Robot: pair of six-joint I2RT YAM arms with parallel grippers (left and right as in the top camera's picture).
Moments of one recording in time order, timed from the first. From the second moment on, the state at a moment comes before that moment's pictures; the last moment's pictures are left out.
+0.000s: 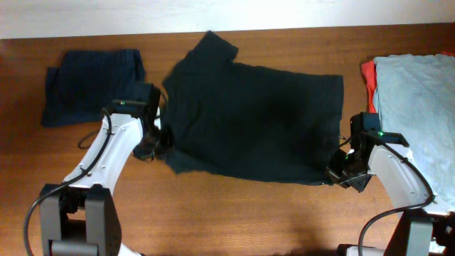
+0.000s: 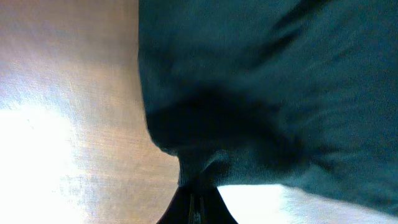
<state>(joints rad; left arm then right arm) -0.13 1.73 1.26 -1.01 0.07 -0.36 -0.15 1.49 0.86 -0.96 -0.09 0.56</state>
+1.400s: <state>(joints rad) -0.24 1.76 1.41 -0.55 0.05 -0.36 -0.15 1.49 1.00 -0.79 -0.04 0.55</state>
